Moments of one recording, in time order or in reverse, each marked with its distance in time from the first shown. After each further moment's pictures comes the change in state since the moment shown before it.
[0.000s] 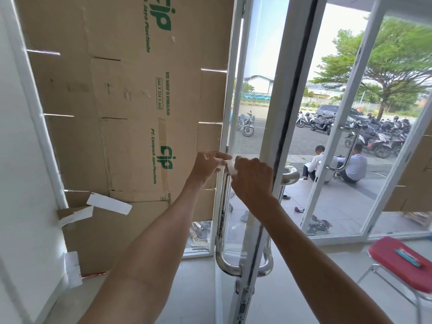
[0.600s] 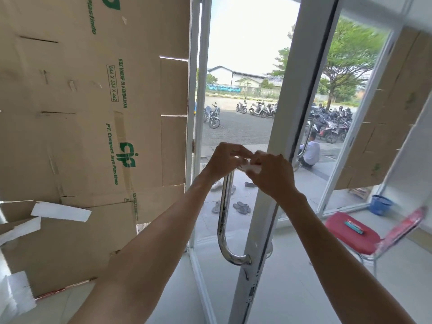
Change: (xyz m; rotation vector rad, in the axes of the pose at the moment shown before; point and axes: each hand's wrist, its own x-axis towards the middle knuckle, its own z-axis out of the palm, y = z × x) left_hand 0.016 0.010 0.113 0.125 -0.385 0.418; right_hand -0.012 0.124 0.002 0.148 0.023 0.161
